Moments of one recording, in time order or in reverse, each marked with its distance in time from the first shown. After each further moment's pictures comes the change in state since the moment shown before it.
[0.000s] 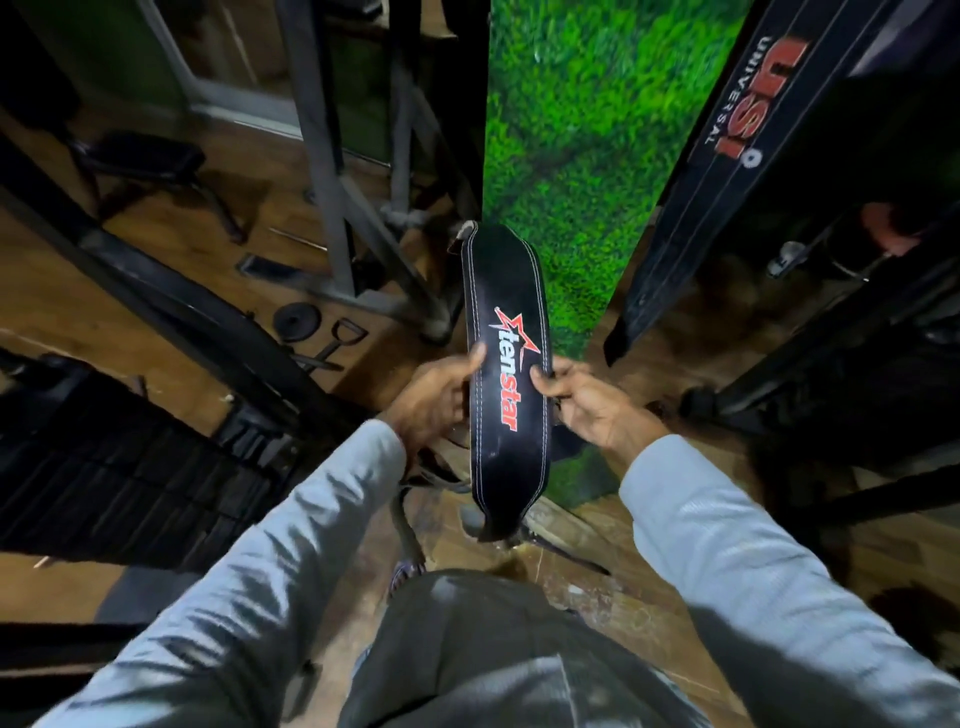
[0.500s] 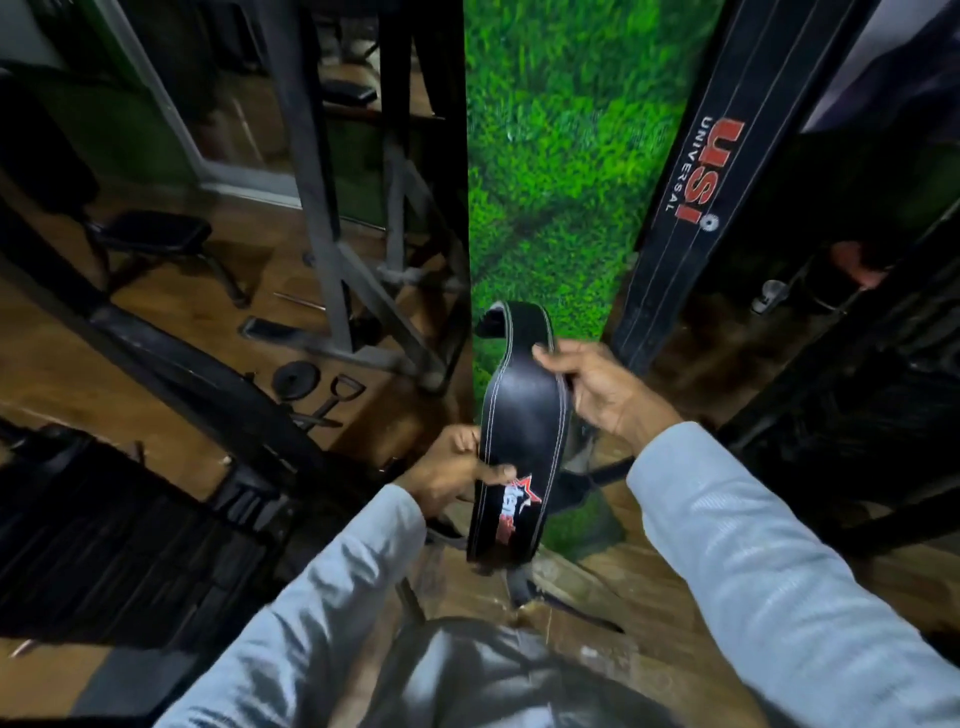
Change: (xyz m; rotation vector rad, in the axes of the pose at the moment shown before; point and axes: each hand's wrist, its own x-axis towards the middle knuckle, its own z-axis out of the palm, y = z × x) left_hand 0.001 -0.026 0.016 0.273 -0.157 0.150; right_hand -0.011 -0.078 -0.002 0.031 -0.022 -0.203
